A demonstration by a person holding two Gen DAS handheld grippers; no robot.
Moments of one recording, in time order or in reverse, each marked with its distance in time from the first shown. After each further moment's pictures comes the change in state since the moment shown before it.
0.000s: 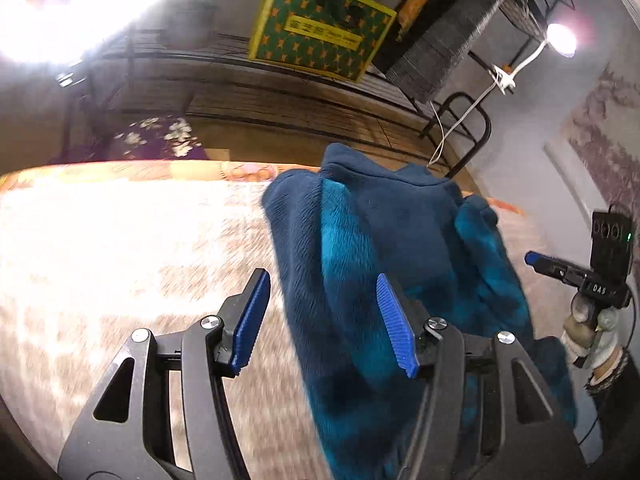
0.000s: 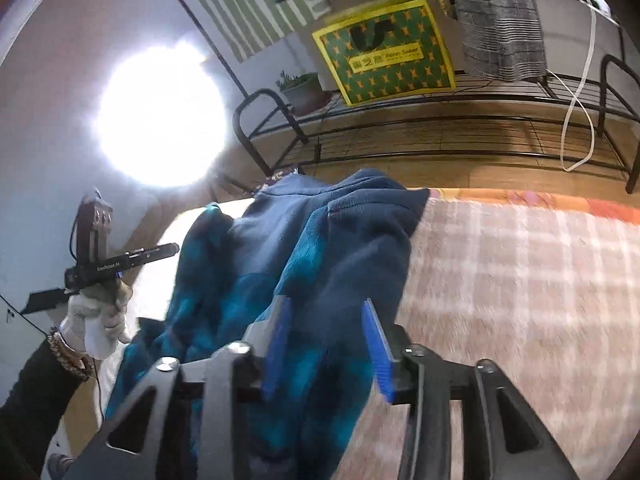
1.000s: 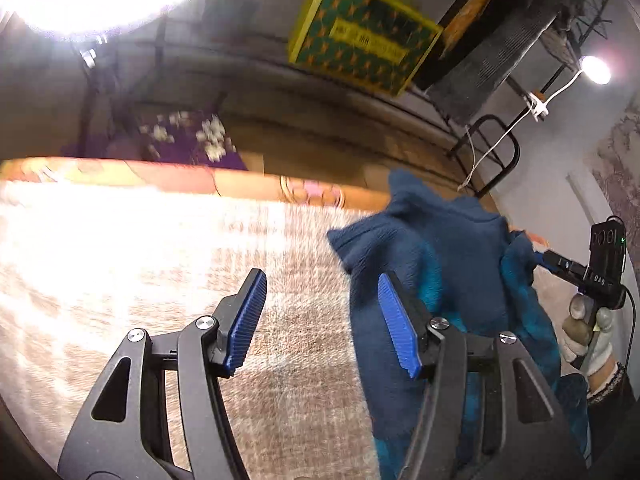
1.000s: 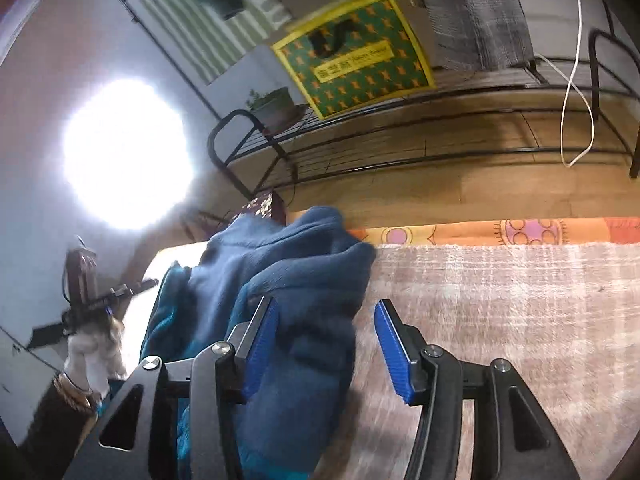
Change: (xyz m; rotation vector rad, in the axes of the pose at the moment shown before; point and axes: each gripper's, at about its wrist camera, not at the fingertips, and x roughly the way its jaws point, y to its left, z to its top) left arm 0.023 0.053 0.005 -0.099 -0.028 0.032; right arm 0.045 -0.066 0.038 0.119 -0.051 0.026
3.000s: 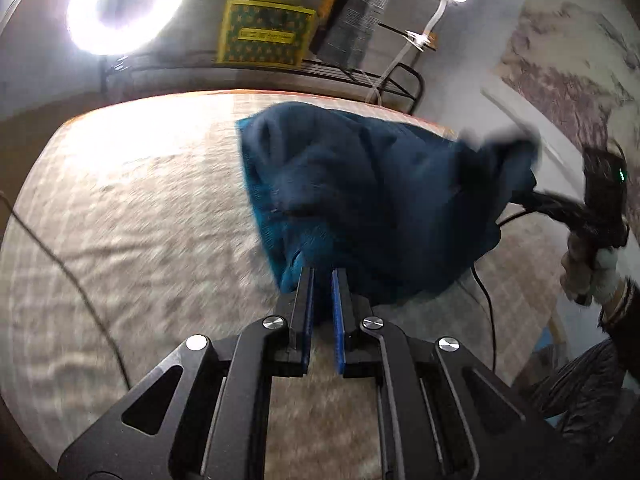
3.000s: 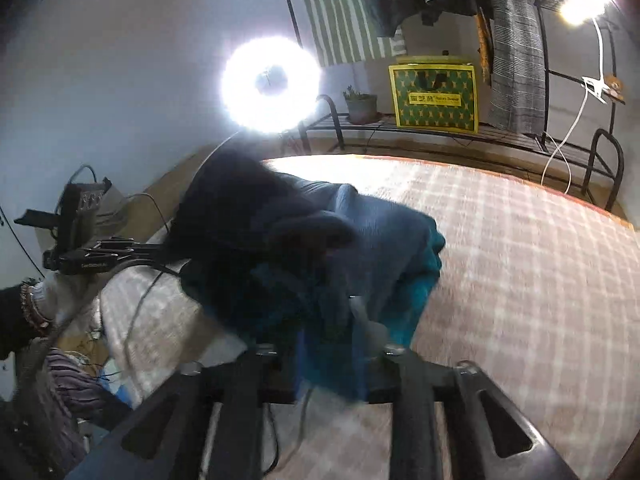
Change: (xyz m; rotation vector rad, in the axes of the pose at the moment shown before) left arm -0.253 -0.106 -0.271 0.216 -0.031 -0.068; right arm -0.236 0.197 -0.274 -0.346 -0.058 -0.062
